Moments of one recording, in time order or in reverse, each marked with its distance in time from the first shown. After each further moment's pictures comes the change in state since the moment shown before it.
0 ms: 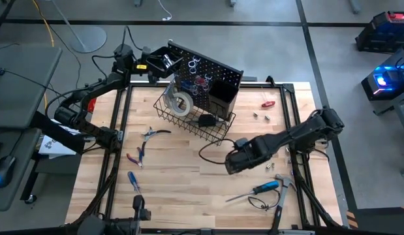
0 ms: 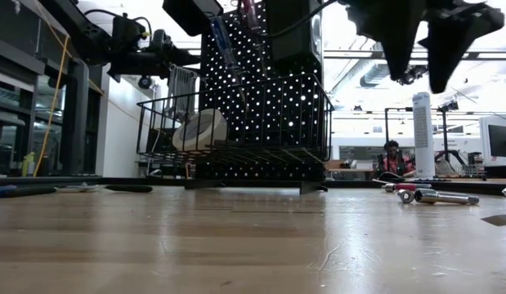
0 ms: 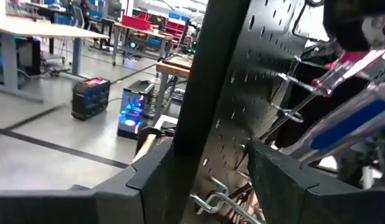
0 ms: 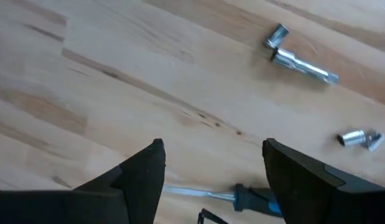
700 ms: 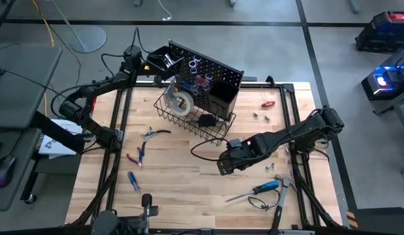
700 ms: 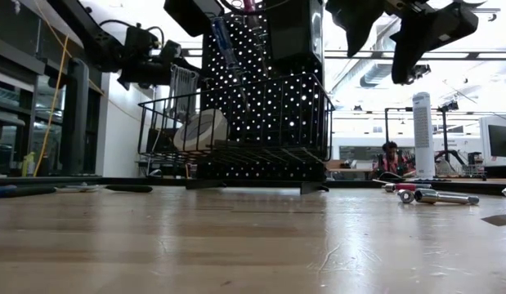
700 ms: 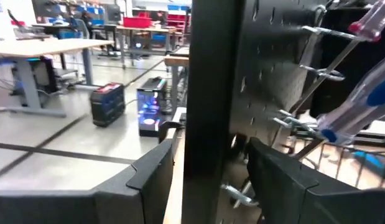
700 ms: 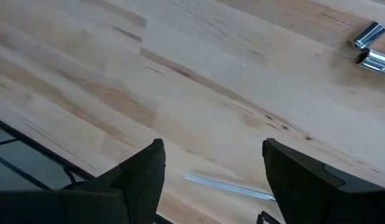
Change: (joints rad) left arm -0.058 0.090 0.032 -0.022 -0.072 0.260; right arm -0.021 -0.004 0.000 0.204 -0.029 -0.018
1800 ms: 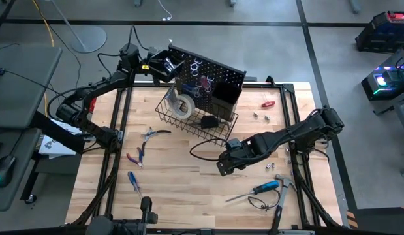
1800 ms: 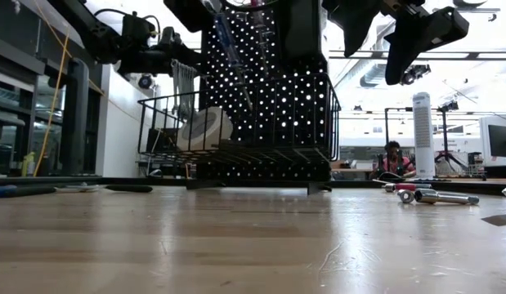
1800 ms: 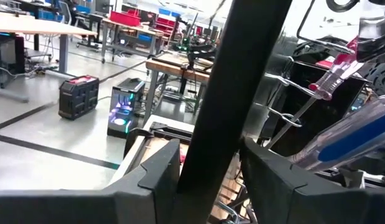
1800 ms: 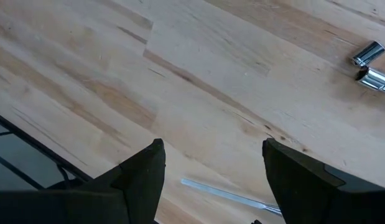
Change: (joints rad) left arm -0.010 -0.053 0.022 0.002 0.045 -0.259; right arm -0.002 0.000 0.000 0.006 0.020 -0.068
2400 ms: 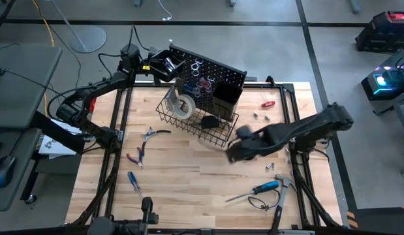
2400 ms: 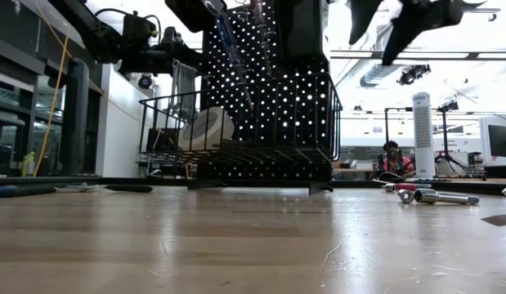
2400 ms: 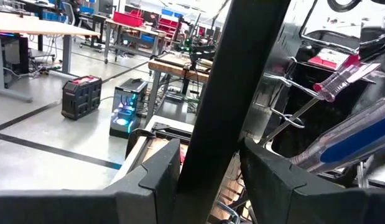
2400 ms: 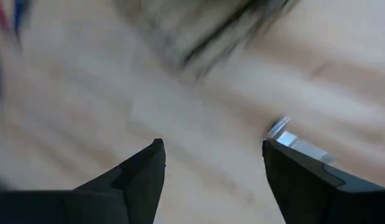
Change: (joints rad) left arm -0.014 0.000 0.000 0.000 -0.025 -0.001; right arm -0.020 -0.155 0.000 -0.170 0.260 -0.024
